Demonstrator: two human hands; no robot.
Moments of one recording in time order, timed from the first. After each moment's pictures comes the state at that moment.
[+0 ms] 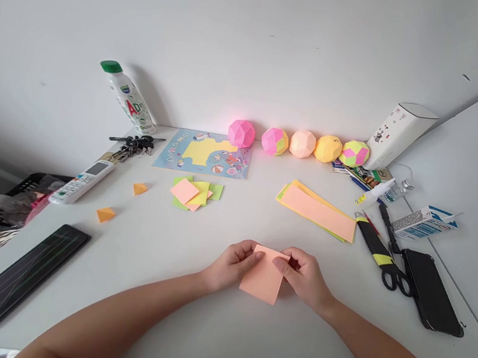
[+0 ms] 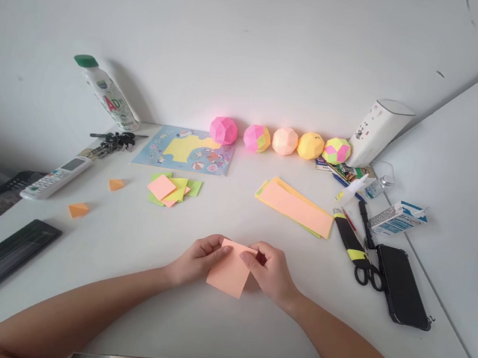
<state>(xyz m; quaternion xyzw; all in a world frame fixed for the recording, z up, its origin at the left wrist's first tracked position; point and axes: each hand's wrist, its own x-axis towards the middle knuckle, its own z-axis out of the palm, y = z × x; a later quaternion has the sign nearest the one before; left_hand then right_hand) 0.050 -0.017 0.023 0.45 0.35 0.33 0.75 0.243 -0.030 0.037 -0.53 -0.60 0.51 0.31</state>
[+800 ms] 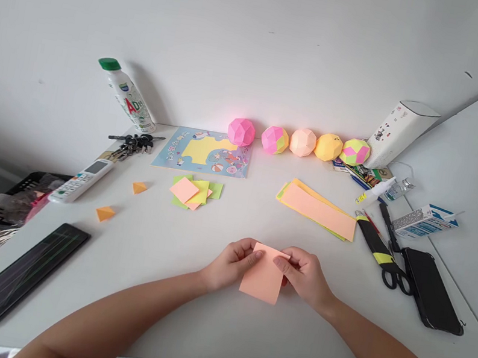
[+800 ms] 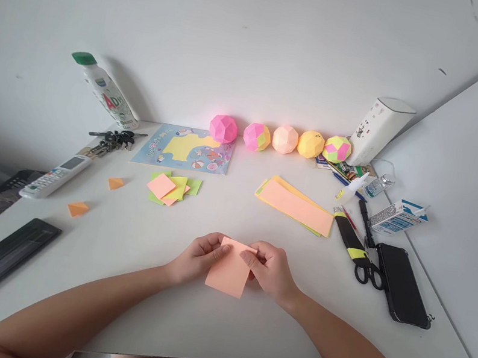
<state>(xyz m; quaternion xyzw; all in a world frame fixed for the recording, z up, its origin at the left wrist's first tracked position) 0.049 -0.017 0.026 0.46 0.35 0.32 0.75 0.243 -0.032 0.039 -0.51 -0.55 0.57 0.33</state>
